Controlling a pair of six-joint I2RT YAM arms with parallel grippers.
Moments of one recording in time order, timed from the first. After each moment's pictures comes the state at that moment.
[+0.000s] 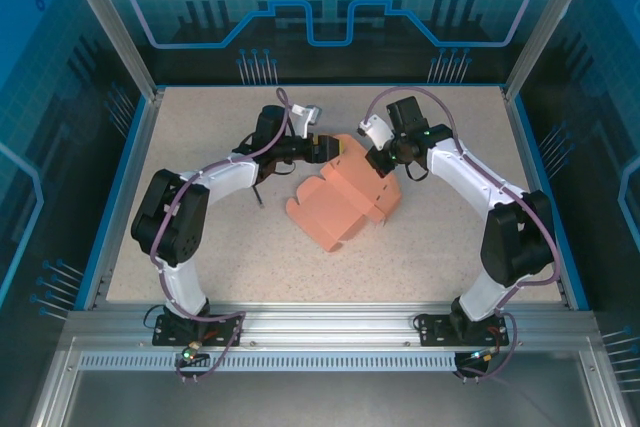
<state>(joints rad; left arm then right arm) -0.38 1.84 1.18 0.22 0.66 -0.45 0.37 1.66 1.34 -0.64 -0.22 -0.34</state>
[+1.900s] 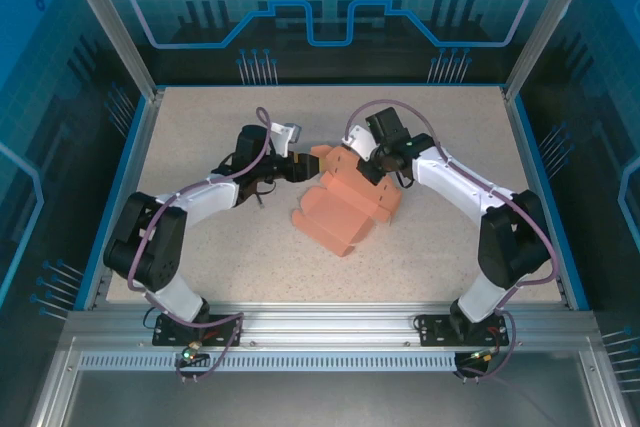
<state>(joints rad) -0.33 1.62 0.91 0.20 0.55 -0.37 0.49 1.66 1.29 -0.59 0.02 -0.45</state>
